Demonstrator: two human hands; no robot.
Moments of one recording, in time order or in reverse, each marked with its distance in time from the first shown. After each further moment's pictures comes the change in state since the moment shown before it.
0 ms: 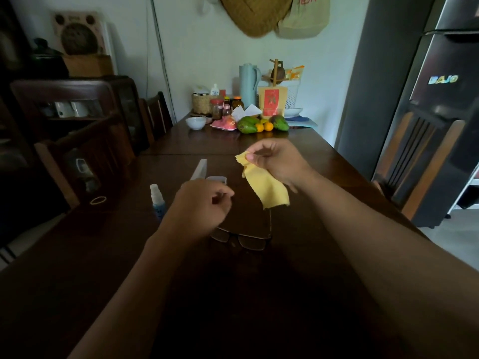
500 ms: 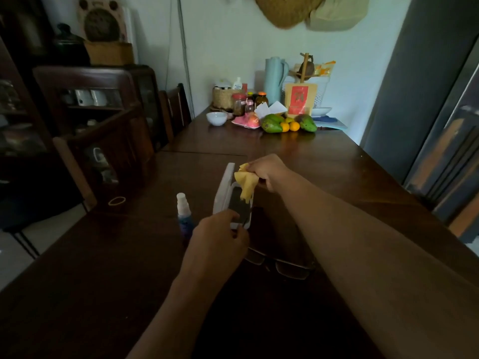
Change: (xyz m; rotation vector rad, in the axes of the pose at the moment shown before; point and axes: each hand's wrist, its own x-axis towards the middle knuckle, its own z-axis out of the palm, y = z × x) left_hand -0.015 -0.045 0.025 -0.219 -0.033 -0.455; right_hand 0.114 0.050 0.105 0.112 0.071 0.625
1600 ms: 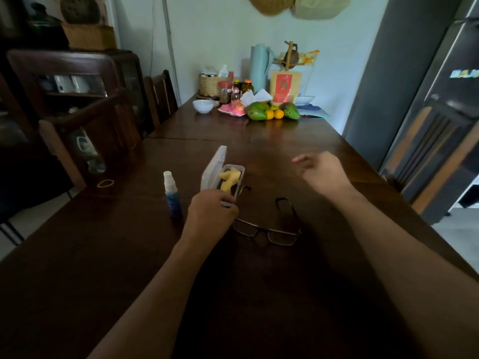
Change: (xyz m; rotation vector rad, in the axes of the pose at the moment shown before) left_hand 0.004 0.012 0.016 -0.098 0.008 -0.055; right_hand -0.109 0.053 -0.142 -0.497 0.210 -0.351
